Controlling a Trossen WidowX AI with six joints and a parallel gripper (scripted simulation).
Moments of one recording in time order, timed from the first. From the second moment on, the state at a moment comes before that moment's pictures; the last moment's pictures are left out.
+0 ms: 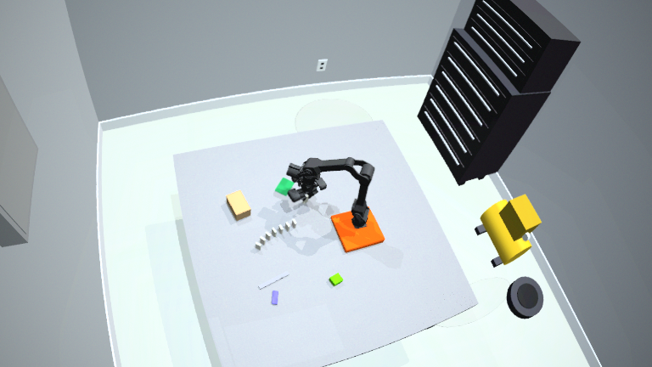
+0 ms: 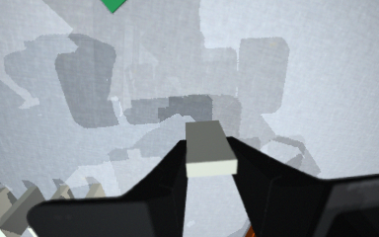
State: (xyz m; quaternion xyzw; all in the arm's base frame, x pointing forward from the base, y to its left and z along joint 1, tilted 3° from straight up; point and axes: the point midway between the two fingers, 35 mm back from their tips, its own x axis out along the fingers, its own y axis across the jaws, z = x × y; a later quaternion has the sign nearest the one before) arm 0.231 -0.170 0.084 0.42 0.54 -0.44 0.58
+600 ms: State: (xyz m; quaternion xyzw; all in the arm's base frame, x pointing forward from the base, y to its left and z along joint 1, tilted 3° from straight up) arm 0.247 -0.127 0.193 0.25 0.63 -0.27 0.69
